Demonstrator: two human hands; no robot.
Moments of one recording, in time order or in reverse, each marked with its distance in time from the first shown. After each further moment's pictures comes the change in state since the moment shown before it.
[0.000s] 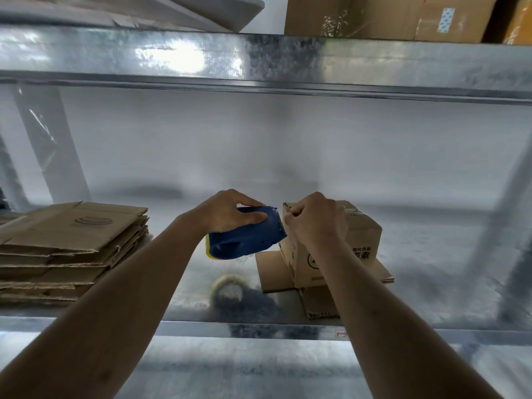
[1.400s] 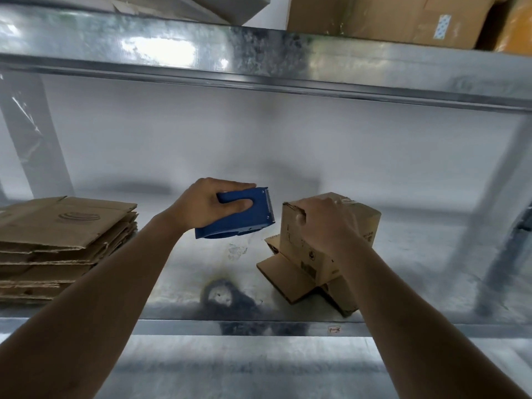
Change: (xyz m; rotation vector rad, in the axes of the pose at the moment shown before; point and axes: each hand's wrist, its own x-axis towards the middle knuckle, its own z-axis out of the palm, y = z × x) left_hand -0.019 -0.012 -0.013 -0.265 0.125 0.223; right_hand 0.000 0.025 -0.022 -0.275 -0.122 -0.247
